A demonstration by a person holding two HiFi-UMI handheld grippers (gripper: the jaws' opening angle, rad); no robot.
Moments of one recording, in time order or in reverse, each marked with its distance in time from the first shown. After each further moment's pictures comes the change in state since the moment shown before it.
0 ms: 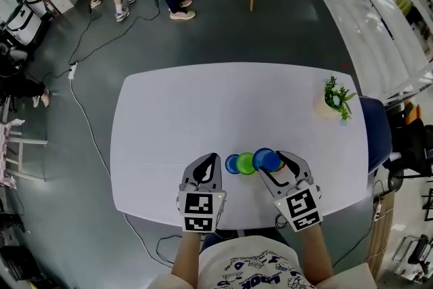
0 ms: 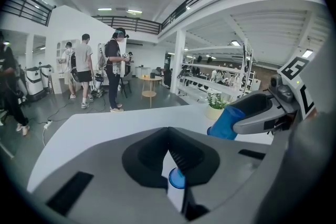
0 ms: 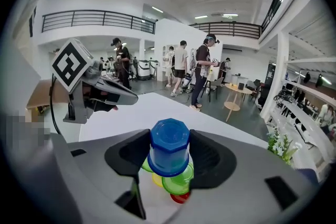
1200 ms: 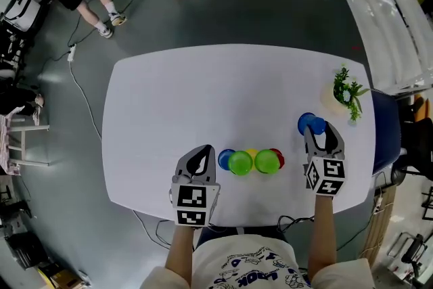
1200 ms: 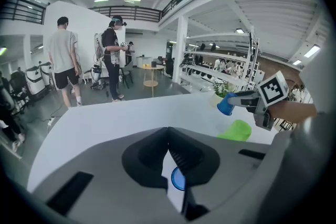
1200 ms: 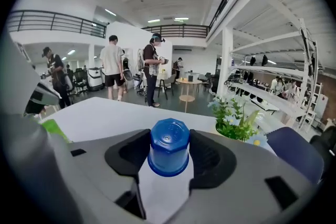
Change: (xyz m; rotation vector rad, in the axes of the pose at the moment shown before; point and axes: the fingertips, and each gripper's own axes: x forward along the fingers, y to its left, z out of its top) left arm 0.068 0.002 -0.018 0.008 0.128 0.030; right arm 0.028 -0.212 -0.097 0.303 -0.041 -0.425
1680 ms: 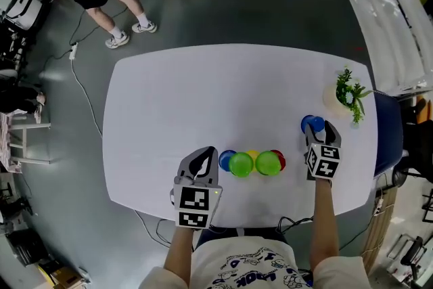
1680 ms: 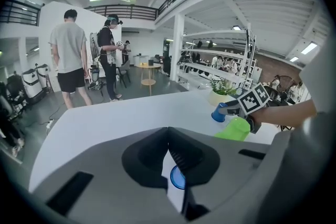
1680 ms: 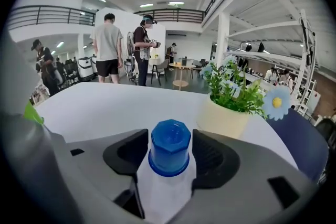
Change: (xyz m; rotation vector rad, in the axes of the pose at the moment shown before) left arm 0.010 -0.012 -0.005 0.032 0.024 -0.021; right arm 0.059 -0.043 -0.075 0.031 0.154 -0.070
